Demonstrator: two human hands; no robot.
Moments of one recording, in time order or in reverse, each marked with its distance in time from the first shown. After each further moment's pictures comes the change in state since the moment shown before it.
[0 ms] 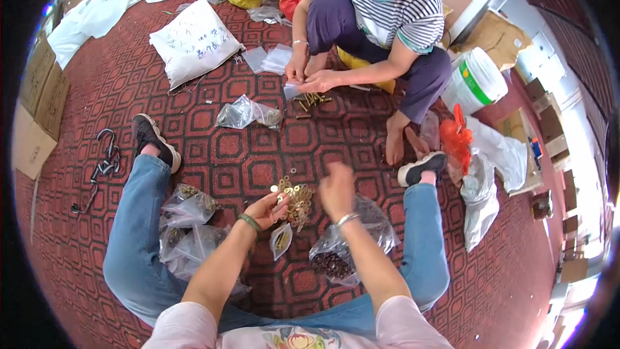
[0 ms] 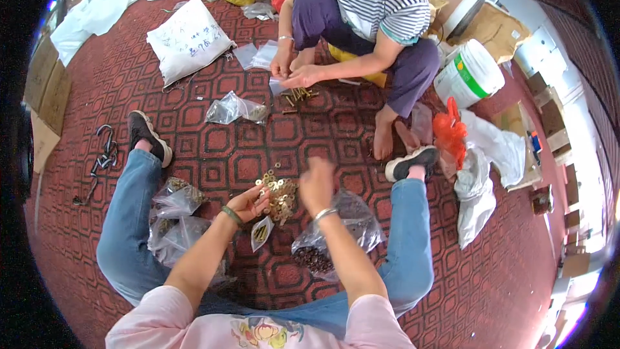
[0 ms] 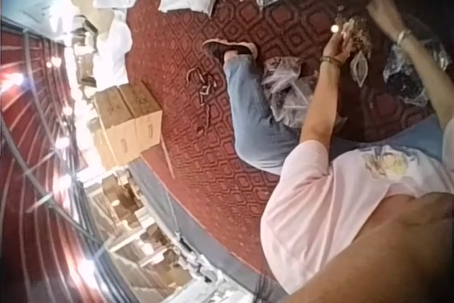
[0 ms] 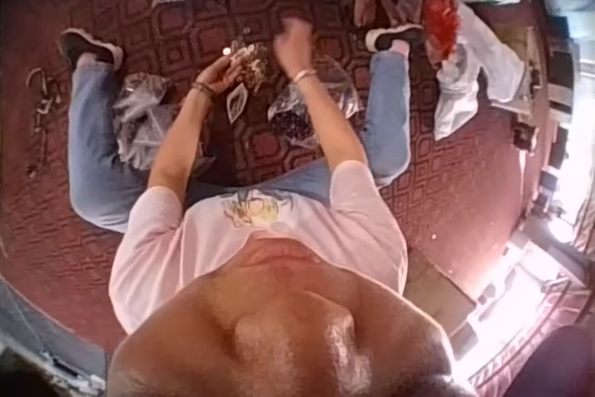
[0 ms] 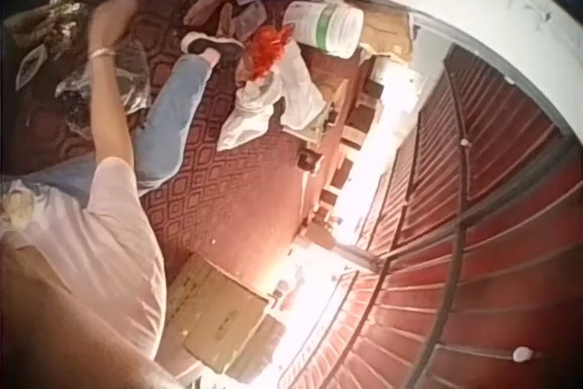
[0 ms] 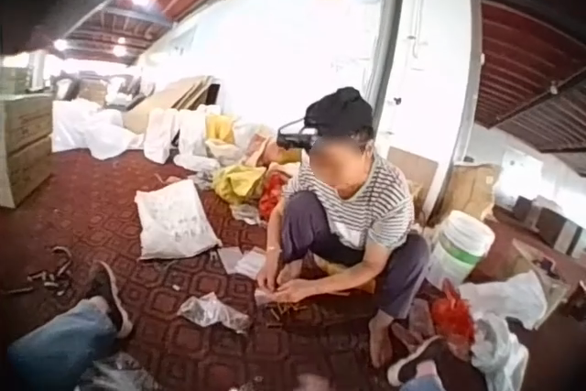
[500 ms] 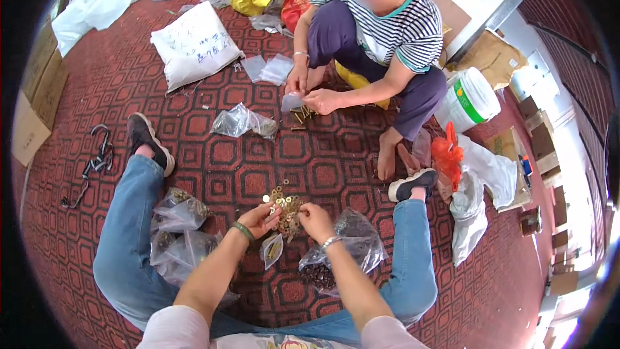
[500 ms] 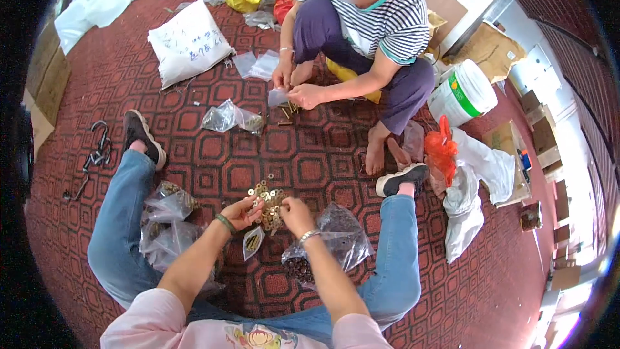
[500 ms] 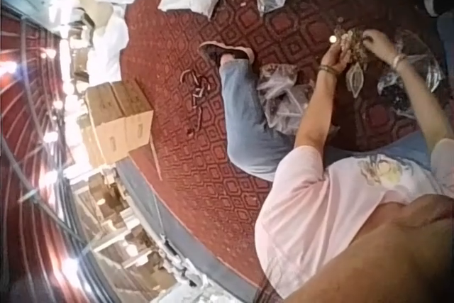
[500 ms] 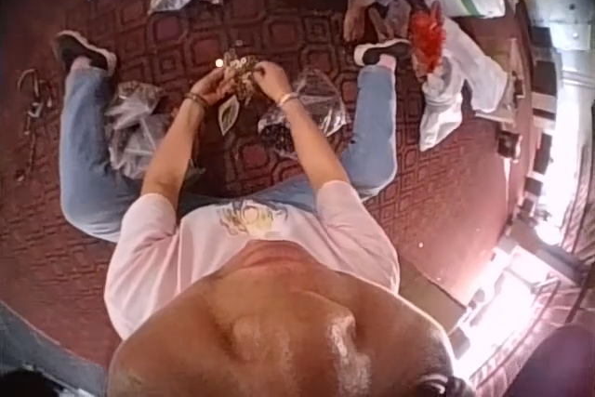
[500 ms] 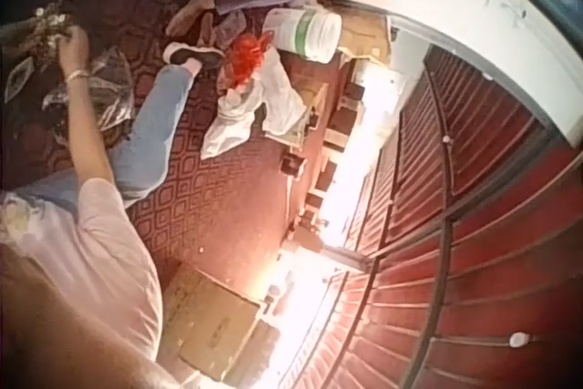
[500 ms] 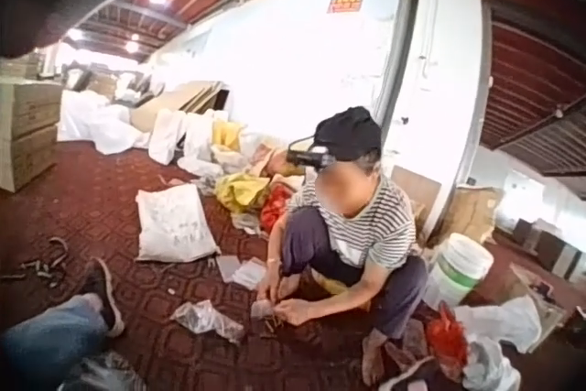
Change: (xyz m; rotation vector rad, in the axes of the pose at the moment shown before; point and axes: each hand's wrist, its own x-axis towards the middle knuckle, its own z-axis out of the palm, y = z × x) left_hand 0.009 -0.014 0.013 0.056 0.055 0.058; right_hand -0.043 0.002 0.006 -0.010 -0.445 0.207
